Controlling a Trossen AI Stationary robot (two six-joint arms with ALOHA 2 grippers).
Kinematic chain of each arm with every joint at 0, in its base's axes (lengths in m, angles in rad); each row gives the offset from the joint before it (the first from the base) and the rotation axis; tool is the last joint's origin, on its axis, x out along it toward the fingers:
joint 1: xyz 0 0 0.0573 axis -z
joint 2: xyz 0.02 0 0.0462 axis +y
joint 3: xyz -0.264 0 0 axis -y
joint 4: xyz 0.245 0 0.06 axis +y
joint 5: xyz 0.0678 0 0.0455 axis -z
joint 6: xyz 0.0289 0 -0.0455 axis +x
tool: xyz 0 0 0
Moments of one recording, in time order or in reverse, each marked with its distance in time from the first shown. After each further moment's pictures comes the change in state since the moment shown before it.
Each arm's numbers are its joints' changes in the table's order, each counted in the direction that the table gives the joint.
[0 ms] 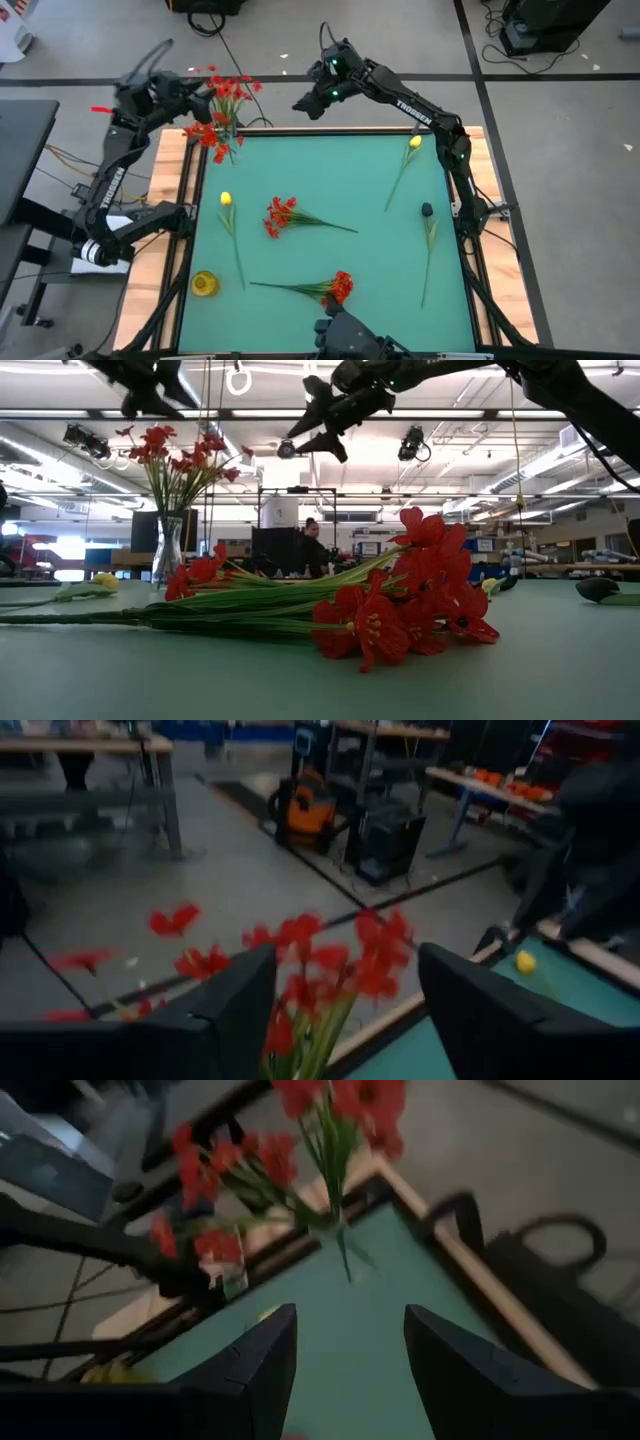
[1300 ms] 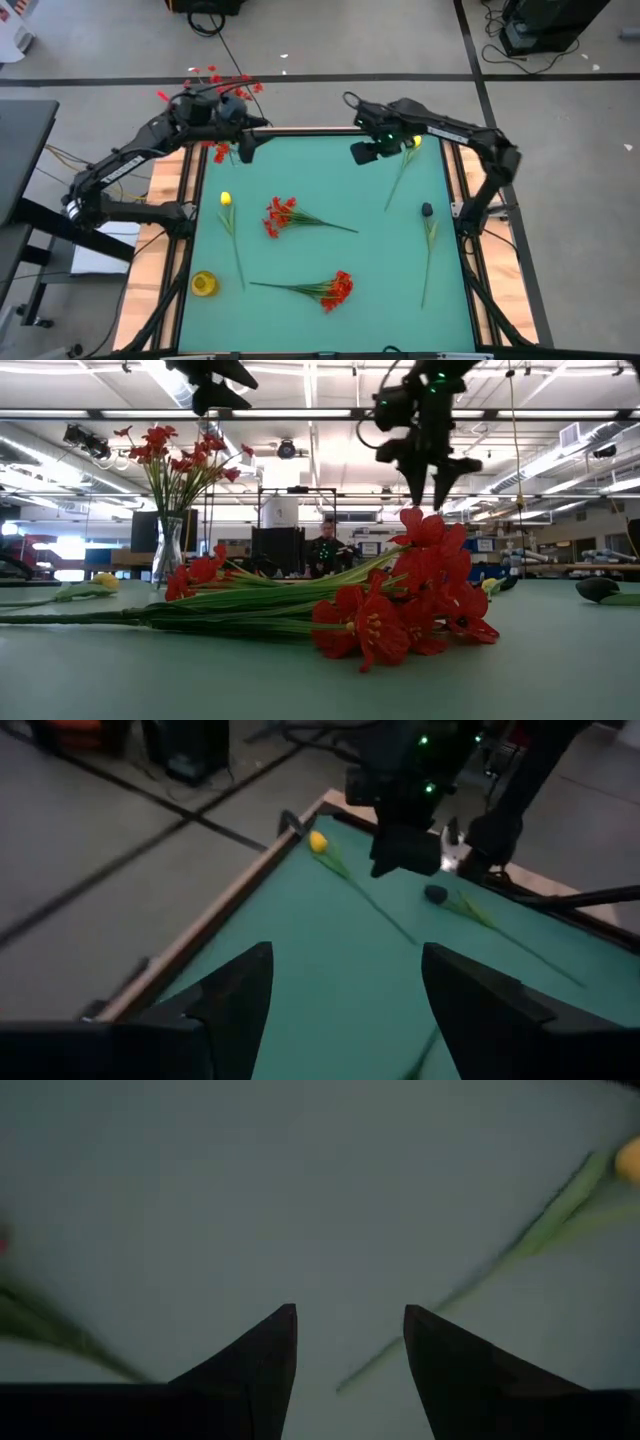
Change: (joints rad) left arm 0.653 0.231 0.153 0.154 -0.105 -0.055; right arm -0.078 -0.440 -0.771 0.504 0.537 0.458
